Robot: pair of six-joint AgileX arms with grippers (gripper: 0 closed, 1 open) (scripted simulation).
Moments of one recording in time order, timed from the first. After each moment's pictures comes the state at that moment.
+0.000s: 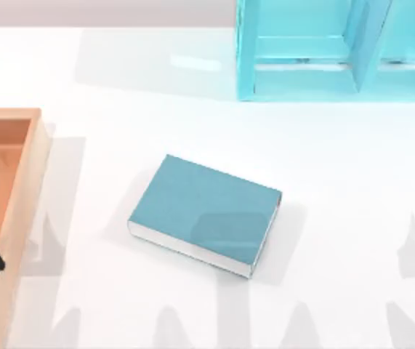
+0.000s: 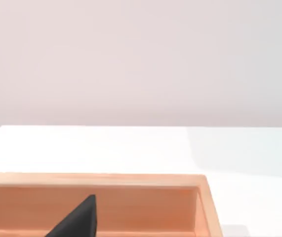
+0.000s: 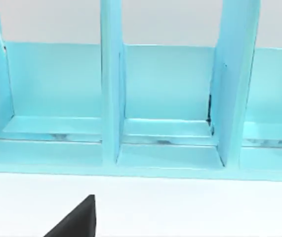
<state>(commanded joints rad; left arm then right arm) 0.00 0.00 0.00 0.00 0.00 0.00 0.03 0.03 0.00 0.00 0.01 -0.02</state>
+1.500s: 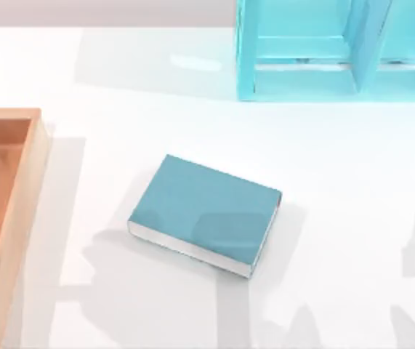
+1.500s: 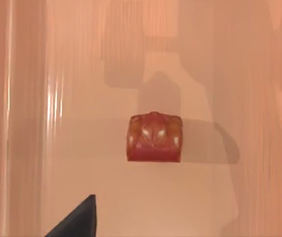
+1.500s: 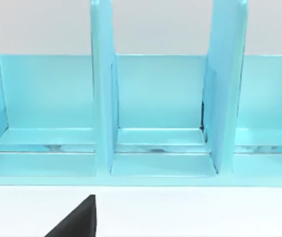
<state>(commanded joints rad) 0.19 1.36 1.13 -0.91 0.00 0.21 0.00 0.00 0.00 0.00 0.00 0.00</state>
